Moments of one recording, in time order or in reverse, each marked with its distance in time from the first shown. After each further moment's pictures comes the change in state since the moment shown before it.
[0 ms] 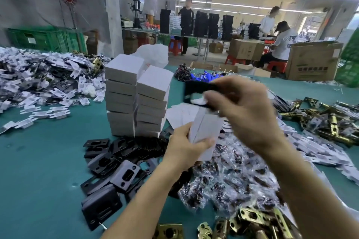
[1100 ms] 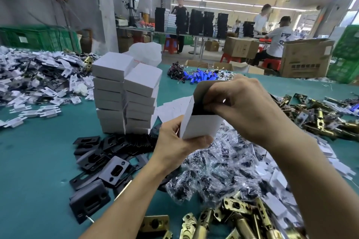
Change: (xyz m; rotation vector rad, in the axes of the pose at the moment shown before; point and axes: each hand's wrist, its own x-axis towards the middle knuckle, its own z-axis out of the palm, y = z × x) left_hand -0.017 0.014 0.005 -0.188 -0.077 0.230; right_hand -0.004 -0.012 -0.041 -0.624 -0.238 -0.058
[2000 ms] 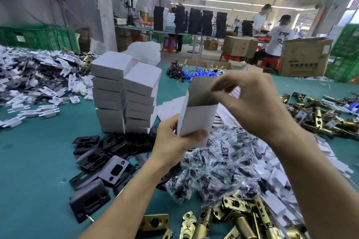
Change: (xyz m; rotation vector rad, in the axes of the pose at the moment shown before) left_hand 0.002 0.001 0.000 -0.014 0.084 -0.076; right_hand 0.004 0.014 0.005 0.094 0.214 0.057
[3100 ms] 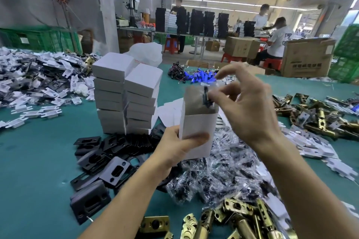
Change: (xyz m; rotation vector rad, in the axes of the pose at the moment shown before) left_hand -0.002 0.001 -0.003 0.023 -0.118 -0.296; right_hand -0.009 -0.002 0.020 0.257 0.125 0.065
